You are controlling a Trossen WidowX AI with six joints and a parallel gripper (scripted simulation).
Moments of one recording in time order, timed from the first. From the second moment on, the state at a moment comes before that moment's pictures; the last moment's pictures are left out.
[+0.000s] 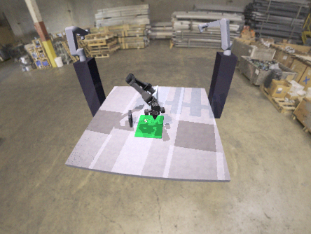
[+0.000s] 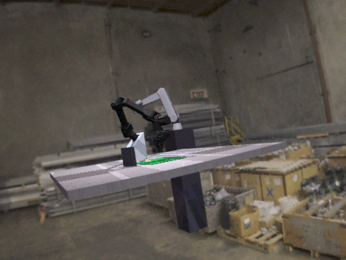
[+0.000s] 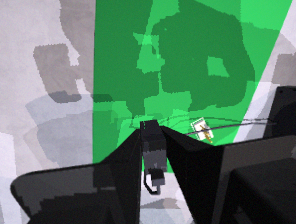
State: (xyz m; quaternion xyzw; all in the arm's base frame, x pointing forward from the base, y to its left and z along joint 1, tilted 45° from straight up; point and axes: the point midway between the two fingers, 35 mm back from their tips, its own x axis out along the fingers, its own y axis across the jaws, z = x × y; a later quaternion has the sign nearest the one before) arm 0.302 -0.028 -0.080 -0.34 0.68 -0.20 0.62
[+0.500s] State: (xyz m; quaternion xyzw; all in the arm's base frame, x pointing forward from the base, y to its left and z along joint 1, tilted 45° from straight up) arm 0.300 -0.042 -0.066 -0.17 0.61 -0.36 0.68
